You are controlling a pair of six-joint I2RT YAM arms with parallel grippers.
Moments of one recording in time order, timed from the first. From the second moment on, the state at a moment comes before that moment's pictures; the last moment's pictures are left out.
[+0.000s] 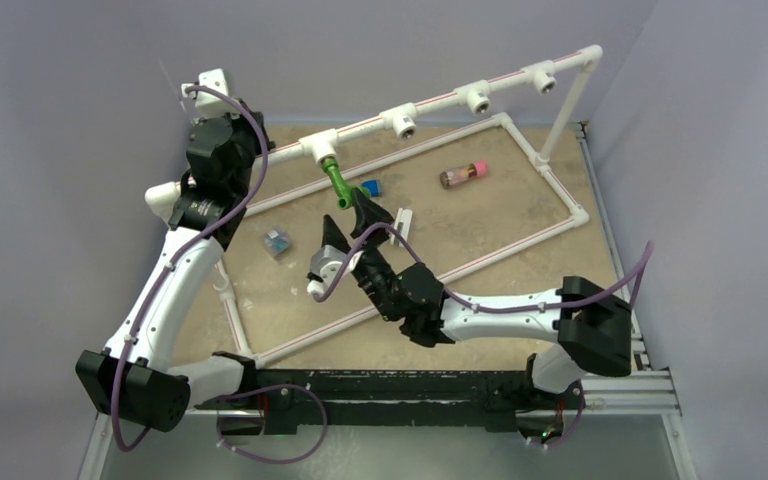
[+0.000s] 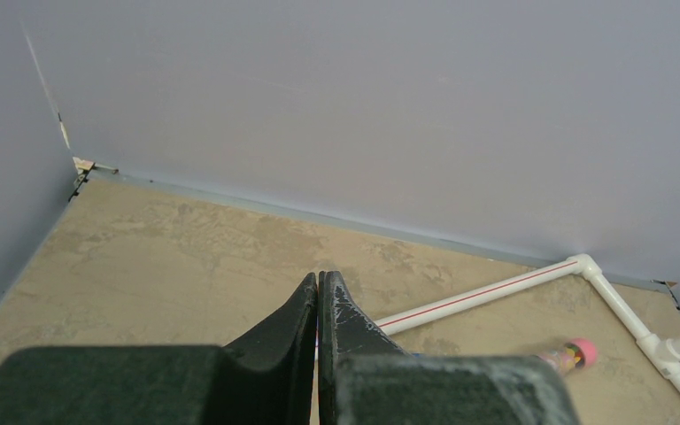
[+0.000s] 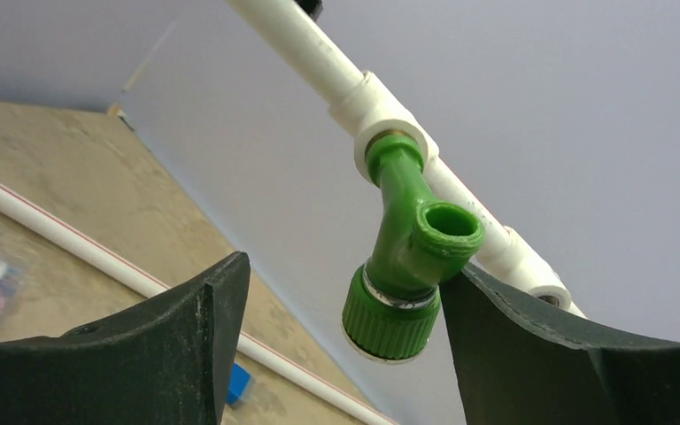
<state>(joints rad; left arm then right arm) -0.25 1.21 1.26 -0.09 -0.29 -0.28 1.28 1.53 0.93 1.02 0.53 -1.05</state>
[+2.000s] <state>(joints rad) -0.25 1.21 1.26 -0.07 -0.30 -0.28 1.22 1.48 1.09 0.71 0.81 0.81</state>
